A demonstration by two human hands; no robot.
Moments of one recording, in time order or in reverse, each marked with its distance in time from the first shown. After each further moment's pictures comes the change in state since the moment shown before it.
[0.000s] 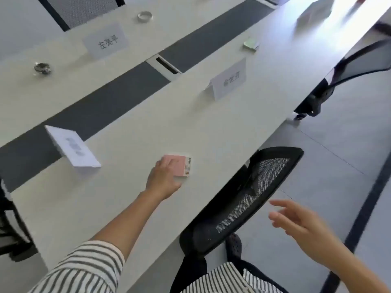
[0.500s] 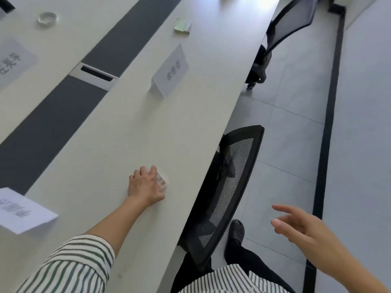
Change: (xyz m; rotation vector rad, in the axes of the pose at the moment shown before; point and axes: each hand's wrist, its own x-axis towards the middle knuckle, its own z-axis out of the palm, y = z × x) left_hand 0.076 0.006 0.032 0.515 -0.140 0.155; right_hand -0.043 0.030 0.015 0.233 0.186 0.241
